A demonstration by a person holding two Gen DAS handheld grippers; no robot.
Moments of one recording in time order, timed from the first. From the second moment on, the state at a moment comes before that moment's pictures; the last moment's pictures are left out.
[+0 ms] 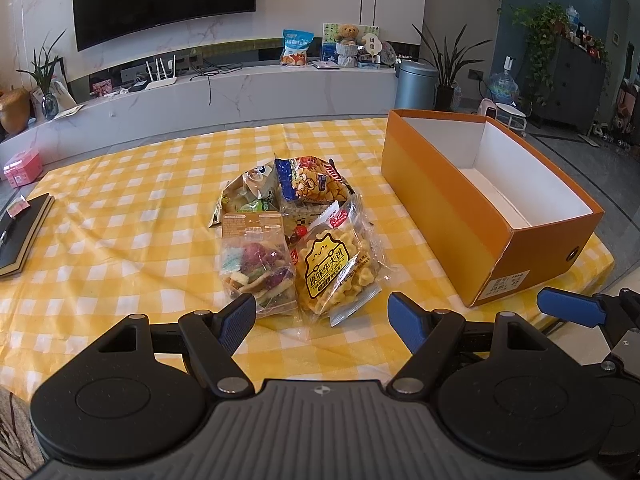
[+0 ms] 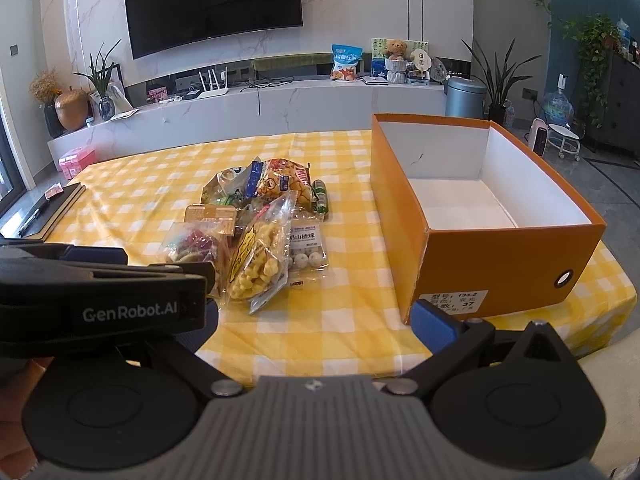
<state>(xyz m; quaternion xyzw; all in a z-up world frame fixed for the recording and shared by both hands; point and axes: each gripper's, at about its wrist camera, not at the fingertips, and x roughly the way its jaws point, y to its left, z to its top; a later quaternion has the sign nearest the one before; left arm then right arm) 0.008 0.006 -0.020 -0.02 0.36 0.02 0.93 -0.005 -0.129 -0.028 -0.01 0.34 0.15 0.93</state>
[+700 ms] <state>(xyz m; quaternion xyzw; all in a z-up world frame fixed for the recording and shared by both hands) 0.008 0.007 -0.021 -0.02 0.37 0.02 0.93 -0.005 -0.127 -0.029 -0.01 0.35 0.15 0.92</state>
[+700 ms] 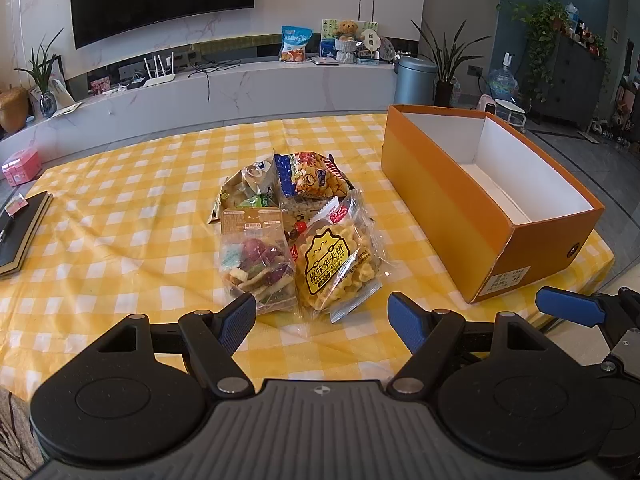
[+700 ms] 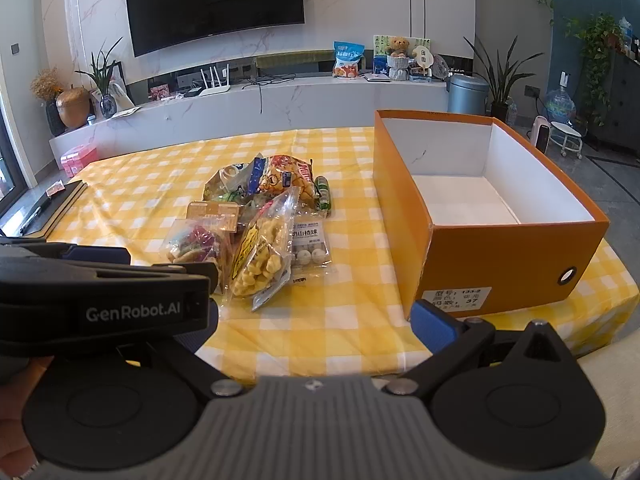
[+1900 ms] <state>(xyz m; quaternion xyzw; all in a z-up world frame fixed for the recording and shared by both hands) 0.035 0.105 -0.050 -0.14 0.39 0.03 0.91 0.031 -0.112 -0.043 0.02 0.34 0.16 0.93</state>
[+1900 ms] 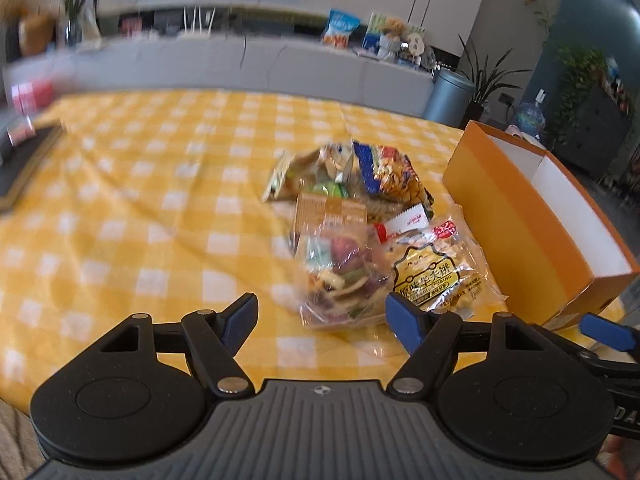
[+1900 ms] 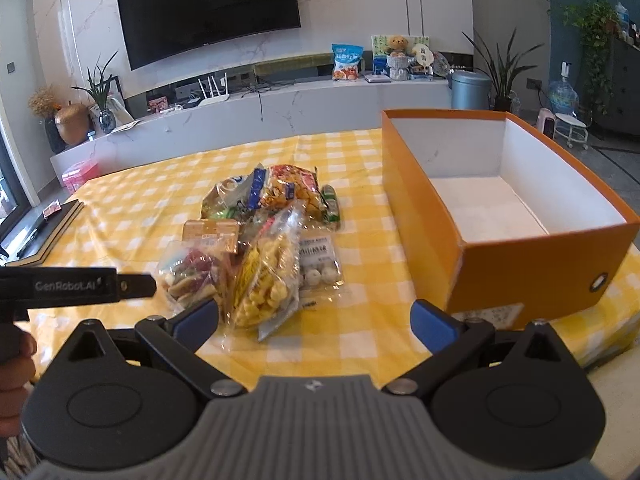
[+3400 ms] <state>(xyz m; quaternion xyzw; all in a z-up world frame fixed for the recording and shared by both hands) 0.040 0.143 -0.063 -0.21 0.41 0.06 0.88 0.103 -0.069 -0.088 0.11 0.39 0.21 0.89</state>
